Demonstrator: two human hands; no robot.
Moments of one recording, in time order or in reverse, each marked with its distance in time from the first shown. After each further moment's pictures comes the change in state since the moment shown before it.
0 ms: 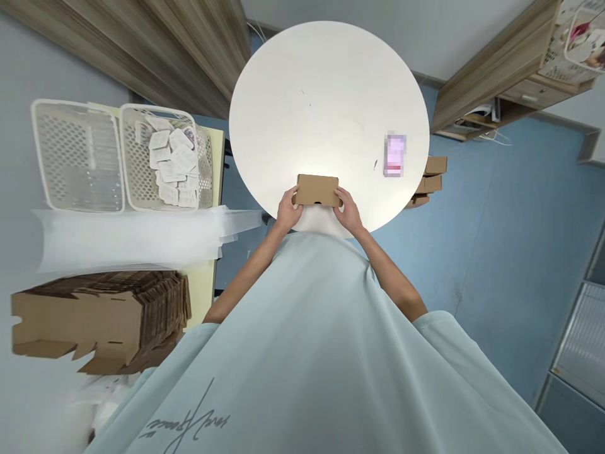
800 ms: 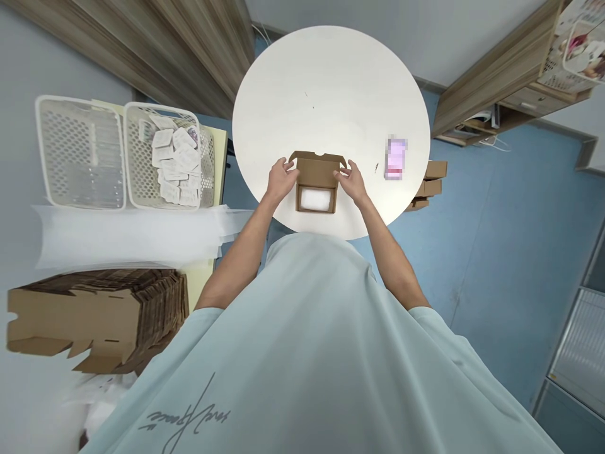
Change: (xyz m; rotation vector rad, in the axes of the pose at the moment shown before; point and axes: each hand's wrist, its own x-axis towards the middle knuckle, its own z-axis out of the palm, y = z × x) left_hand 0.081 0.053 -0.044 -0.145 0.042 -0.193; right_hand 0.101 -0.011 -0.029 0.207 -0.012 0.257
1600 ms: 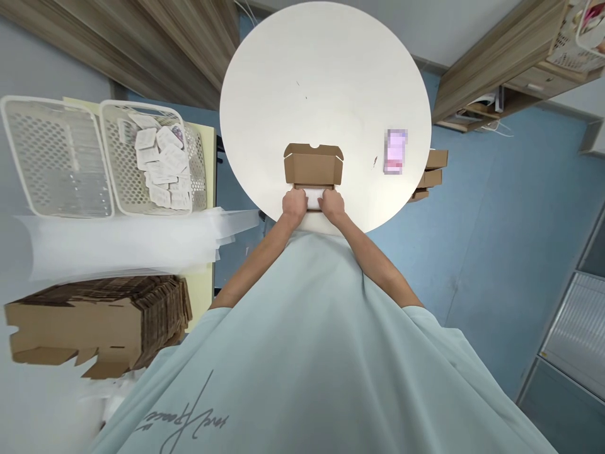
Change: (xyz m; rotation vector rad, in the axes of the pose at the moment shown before) left_hand -0.051 -0.005 0.061 0.974 -0.232 -0.096; right_hand -0.053 -0.021 0.071 -0.847 -0.194 0.126
